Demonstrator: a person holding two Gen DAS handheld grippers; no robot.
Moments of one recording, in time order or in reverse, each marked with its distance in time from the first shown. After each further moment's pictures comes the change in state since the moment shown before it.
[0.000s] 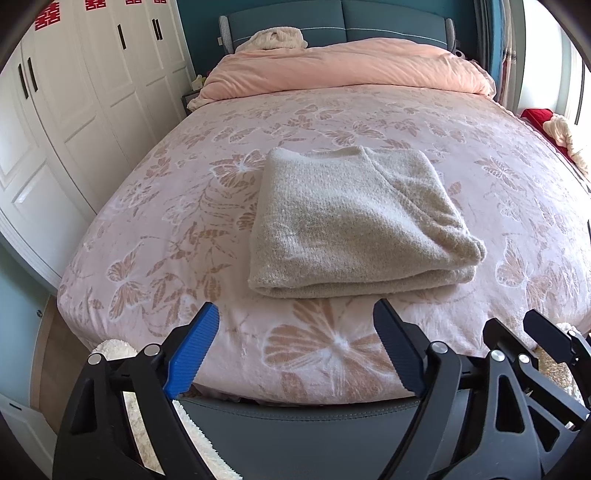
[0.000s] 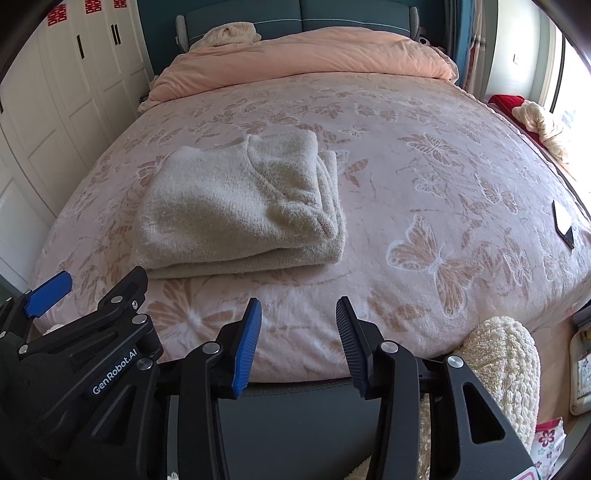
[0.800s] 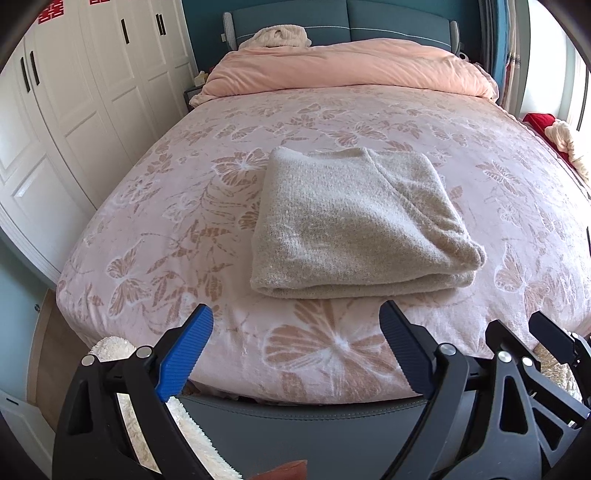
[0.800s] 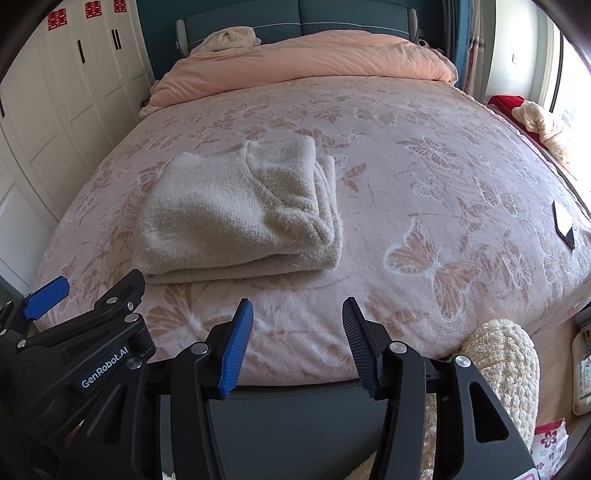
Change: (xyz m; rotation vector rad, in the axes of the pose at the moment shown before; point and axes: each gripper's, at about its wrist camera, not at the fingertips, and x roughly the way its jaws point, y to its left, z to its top) left arm -0.001 0.005 0.004 -0.022 0.009 -0.008; right arm -0.005 0.000 0.002 0.010 -0.017 0.006
